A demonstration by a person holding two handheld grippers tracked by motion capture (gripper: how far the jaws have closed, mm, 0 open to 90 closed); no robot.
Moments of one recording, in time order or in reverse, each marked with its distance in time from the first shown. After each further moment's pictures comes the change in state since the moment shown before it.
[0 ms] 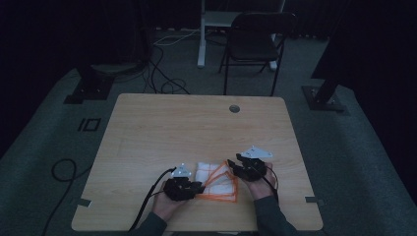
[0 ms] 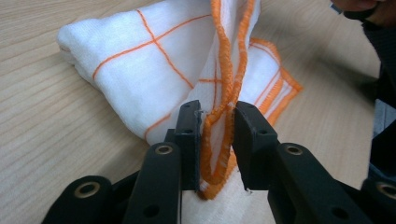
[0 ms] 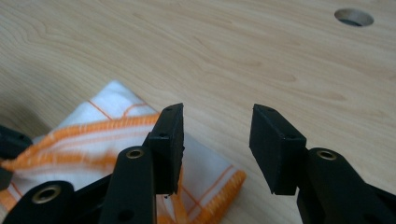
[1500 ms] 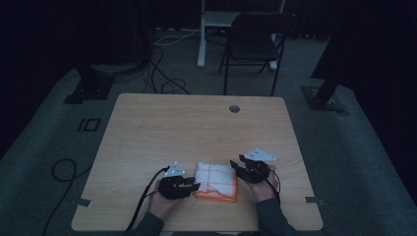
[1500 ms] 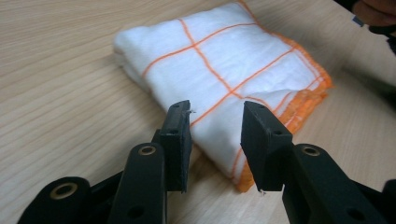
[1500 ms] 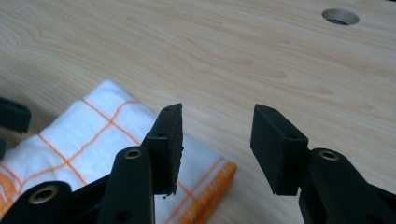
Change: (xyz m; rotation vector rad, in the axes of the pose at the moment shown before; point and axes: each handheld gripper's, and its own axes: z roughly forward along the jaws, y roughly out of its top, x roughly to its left) left arm 0.013 -0.008 -0.011 -0.055 0.081 -0.013; right arm -0.004 -0.011 -0.006 -0.022 -0.020 0.022
